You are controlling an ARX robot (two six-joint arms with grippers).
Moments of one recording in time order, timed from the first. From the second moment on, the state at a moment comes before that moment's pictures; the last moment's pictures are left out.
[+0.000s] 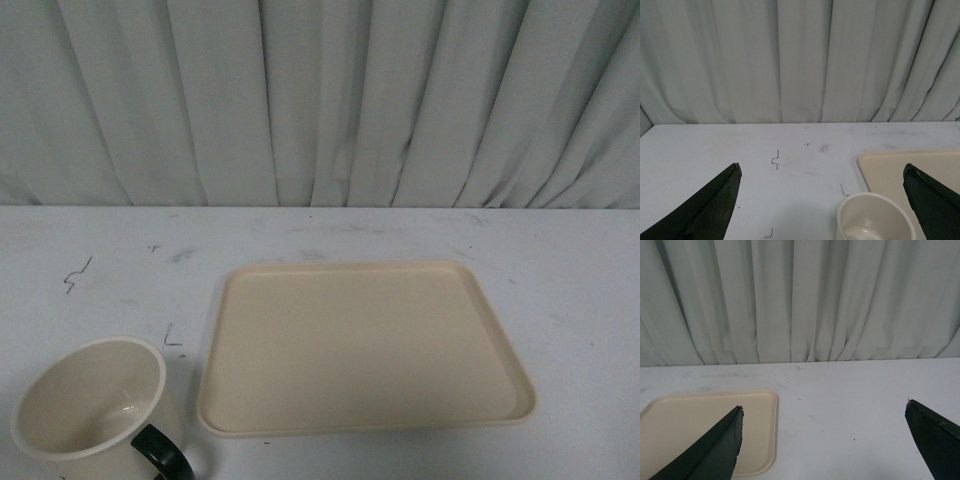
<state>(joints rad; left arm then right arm) 0.00 0.01 0.01 0.00 0.00 0.00 0.00 0.00 0.01 0.00 0.00 -0.01</state>
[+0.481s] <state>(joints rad) -0.09 0.83 0.09 0.76 0.02 0.01 0.00 0.00 0.01 0.00 0.00 -0.01</state>
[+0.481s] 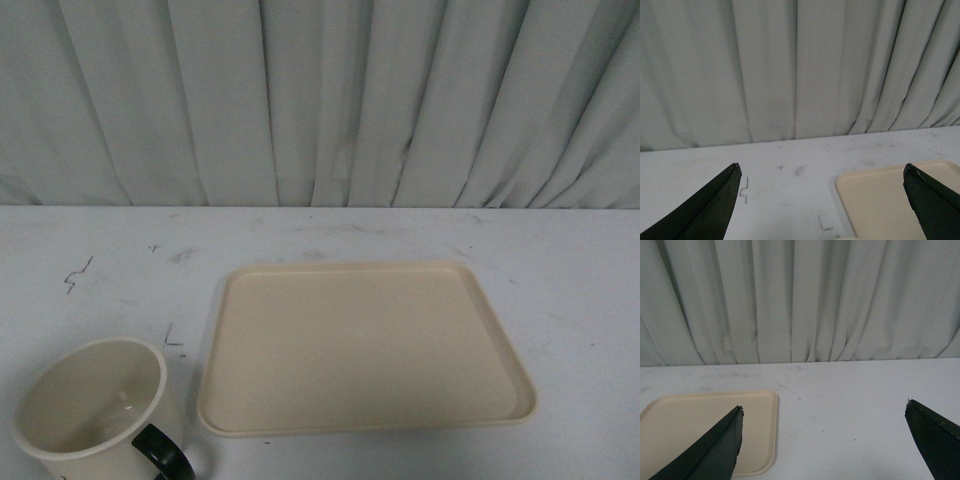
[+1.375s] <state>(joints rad) -0.02 1.61 0.31 0.74 0.19 -0.04 0.00 0.00 0.01 0.00 0.00 -0.01</state>
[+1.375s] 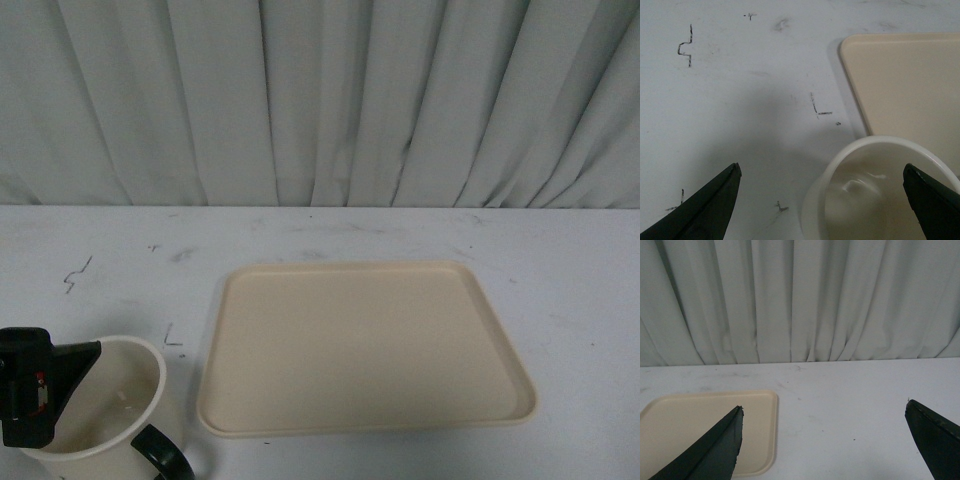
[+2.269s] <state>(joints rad) -0.03 1.68 0.24 0.82 0.16 0.03 0.00 0.00 0.01 0.00 0.00 -0.01</state>
